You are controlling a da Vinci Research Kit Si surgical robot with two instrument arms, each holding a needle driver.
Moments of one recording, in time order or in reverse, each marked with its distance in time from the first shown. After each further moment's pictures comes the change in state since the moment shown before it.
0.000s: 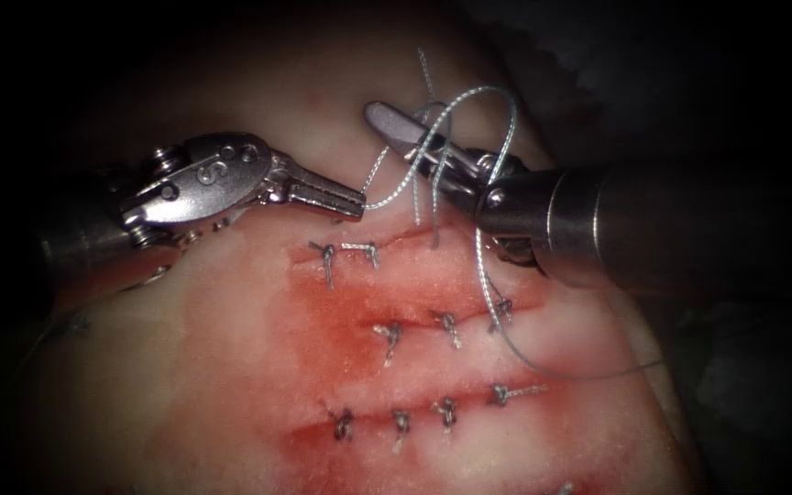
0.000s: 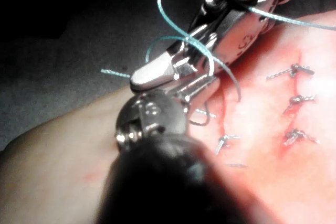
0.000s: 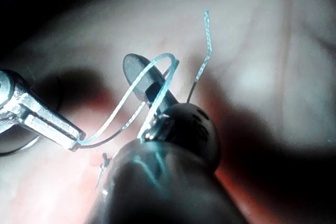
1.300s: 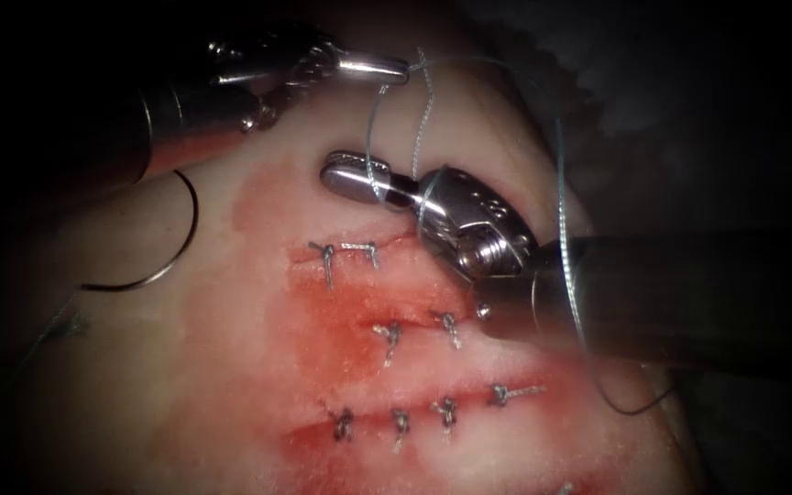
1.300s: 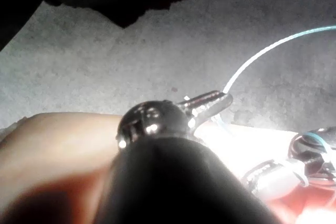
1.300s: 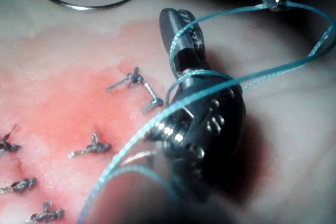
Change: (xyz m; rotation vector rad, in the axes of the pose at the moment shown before) right arm 0.002 0.000 0.000 -0.487 0.342 -0.727; left arm 0.004 0.012 0.001 -0.148 -0.235 -0.338
